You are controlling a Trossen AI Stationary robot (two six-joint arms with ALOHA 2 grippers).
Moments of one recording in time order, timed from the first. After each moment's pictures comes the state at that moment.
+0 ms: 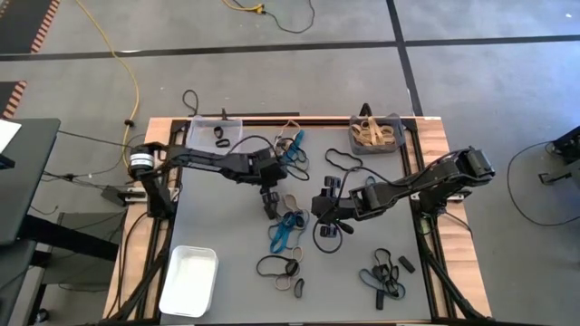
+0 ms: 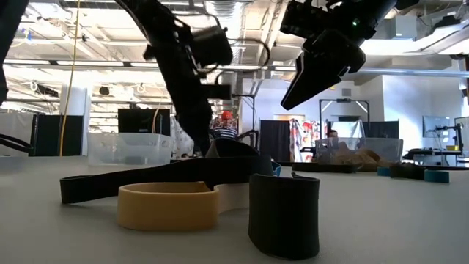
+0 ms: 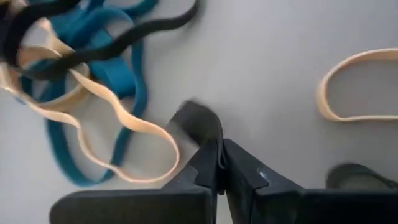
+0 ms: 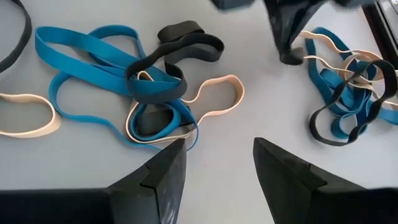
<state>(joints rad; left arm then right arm) 0.20 1.78 1.10 -0.44 -0.24 0.05 0.23 1.56 1.00 -0.36 0.42 0.11</state>
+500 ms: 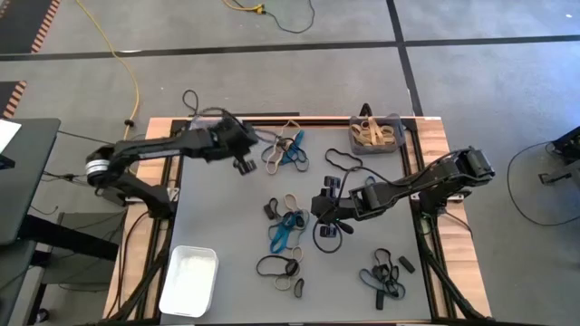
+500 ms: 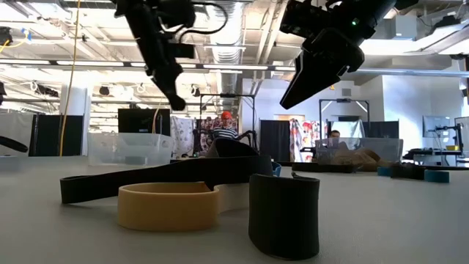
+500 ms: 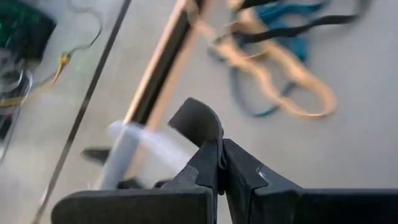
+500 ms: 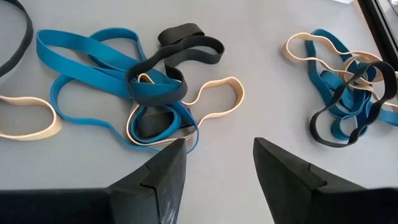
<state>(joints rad) 0.39 1.40 1.11 -0.73 -0.42 0.08 0.23 1.56 1.00 -0.35 0.42 0.11</state>
